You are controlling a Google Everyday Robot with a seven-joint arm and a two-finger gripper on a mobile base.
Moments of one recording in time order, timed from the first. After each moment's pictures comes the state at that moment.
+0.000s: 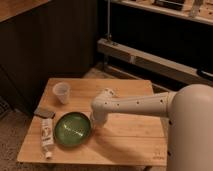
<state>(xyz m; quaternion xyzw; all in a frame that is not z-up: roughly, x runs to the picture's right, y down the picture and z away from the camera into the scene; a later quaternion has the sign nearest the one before) -0.061 0.215 0.840 -0.17 -0.31 -0.64 0.68</state>
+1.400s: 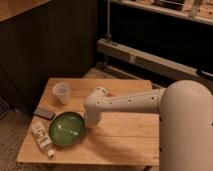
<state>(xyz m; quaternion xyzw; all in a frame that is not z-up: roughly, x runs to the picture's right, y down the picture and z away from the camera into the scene) -0.096 0.205 0.843 -0.16 -0.31 -0.66 0.67</state>
